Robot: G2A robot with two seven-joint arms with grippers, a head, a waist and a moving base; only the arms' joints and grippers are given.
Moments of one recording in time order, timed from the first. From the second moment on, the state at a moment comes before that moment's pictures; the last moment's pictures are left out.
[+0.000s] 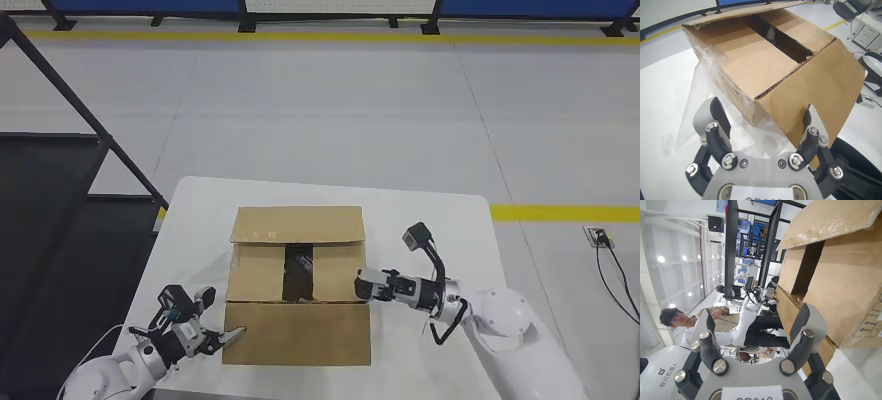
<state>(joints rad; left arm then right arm) 1.49 -1.10 -1.69 -1.68 1.15 -0.84 -0.15 -1.00 -1.14 1.21 -1.56 0.30 -0.17 0.95</state>
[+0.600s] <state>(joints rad) 1.52 -1.10 -1.67 -1.68 1.11 -0.80 -0.10 -0.71 -1.26 0.97 -1.31 0.29 -0.10 0.45</state>
